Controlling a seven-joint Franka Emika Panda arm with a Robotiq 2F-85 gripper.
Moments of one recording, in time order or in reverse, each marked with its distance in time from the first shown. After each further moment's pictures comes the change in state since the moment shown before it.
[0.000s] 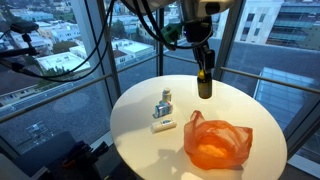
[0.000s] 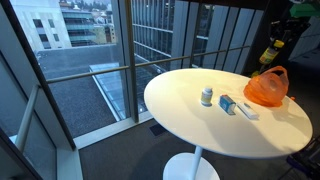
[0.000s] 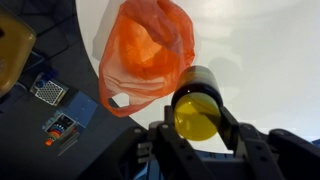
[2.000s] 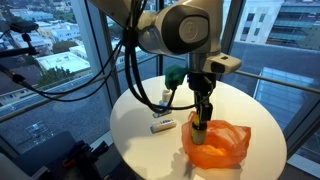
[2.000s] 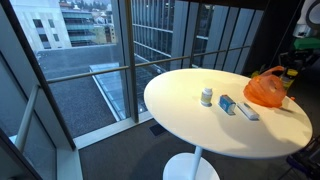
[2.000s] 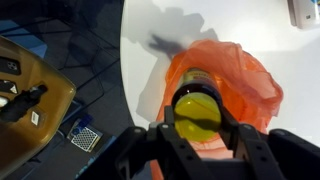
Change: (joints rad) arm -0.053 0.100 -0.078 -0.132 0.000 0.014 0.015
